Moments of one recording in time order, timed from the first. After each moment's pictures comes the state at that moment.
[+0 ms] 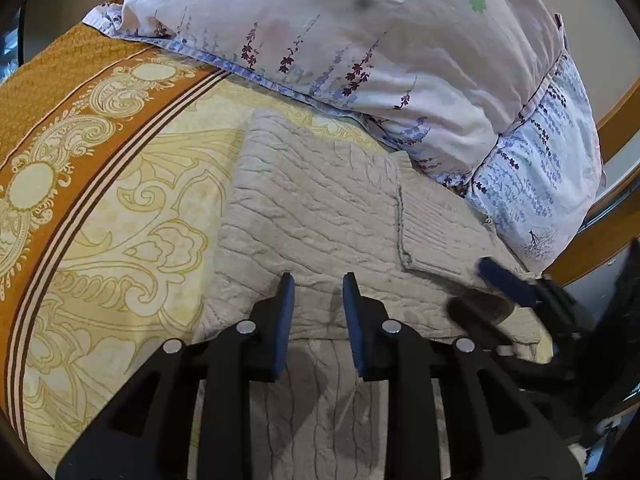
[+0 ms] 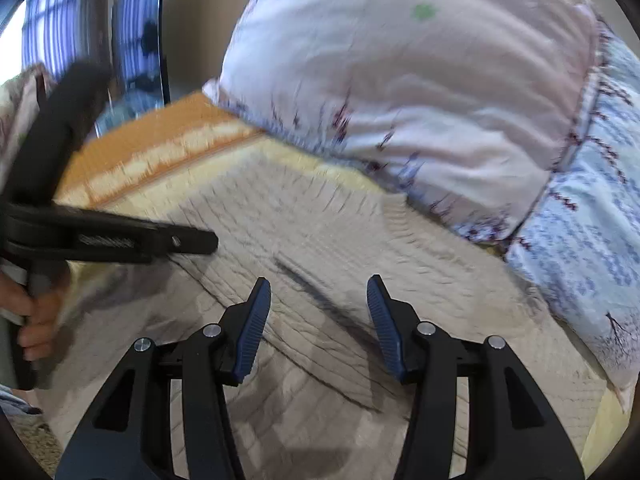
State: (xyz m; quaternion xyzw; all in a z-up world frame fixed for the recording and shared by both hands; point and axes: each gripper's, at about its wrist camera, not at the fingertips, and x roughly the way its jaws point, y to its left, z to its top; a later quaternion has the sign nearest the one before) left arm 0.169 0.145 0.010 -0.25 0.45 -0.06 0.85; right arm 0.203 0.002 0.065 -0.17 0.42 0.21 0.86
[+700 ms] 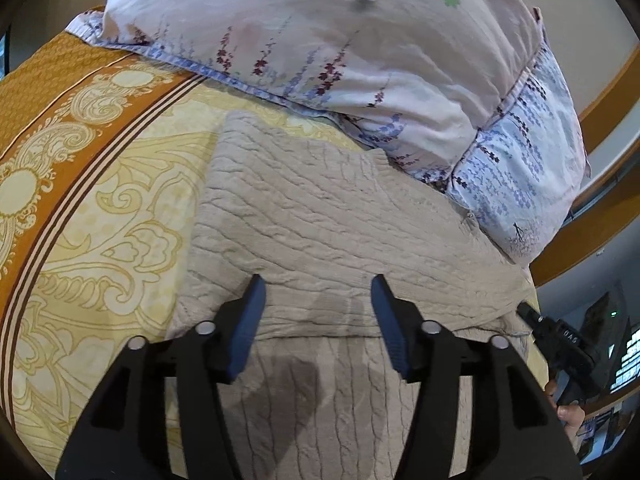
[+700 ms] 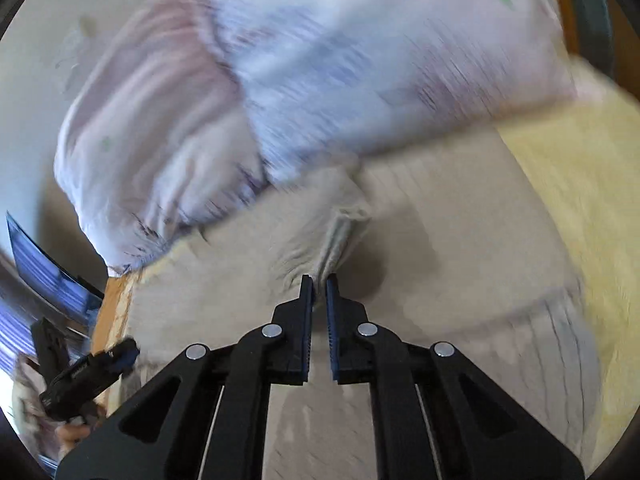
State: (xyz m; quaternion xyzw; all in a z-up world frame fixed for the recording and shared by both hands) left arm 0.165 0.133 0.013 -0.24 0.44 -0.09 0.86; right arm 0.146 -0.245 0.067 0.29 0.44 -0.02 0.85
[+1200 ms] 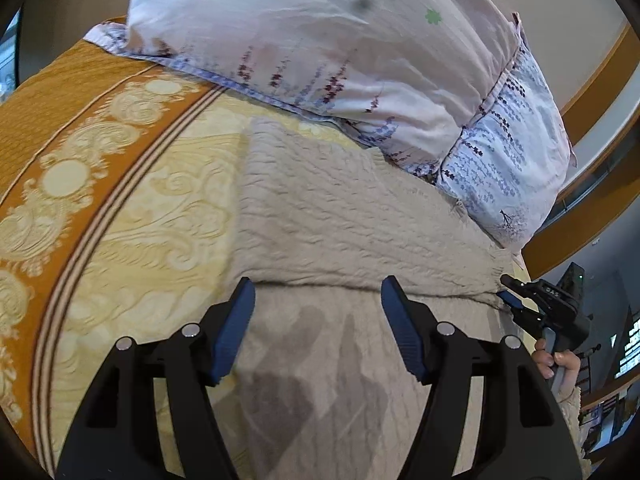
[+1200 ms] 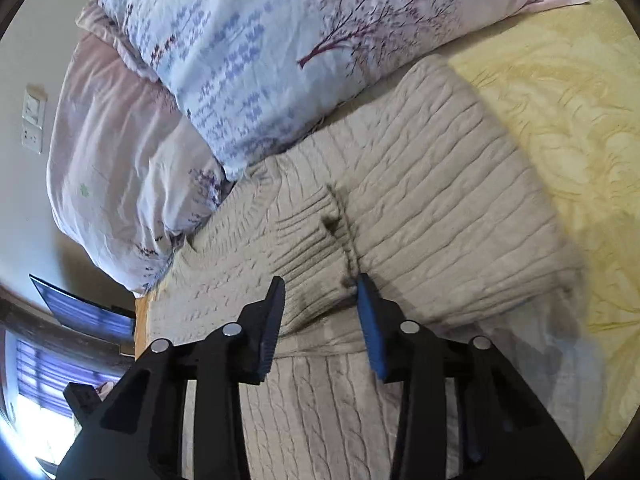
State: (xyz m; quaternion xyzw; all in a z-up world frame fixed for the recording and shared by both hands) left arm 0.116 0.160 0.025 -0.23 0.42 -0.10 0.87; right arm 0.163 -0.276 0.039 0.36 0.47 0.01 0.81
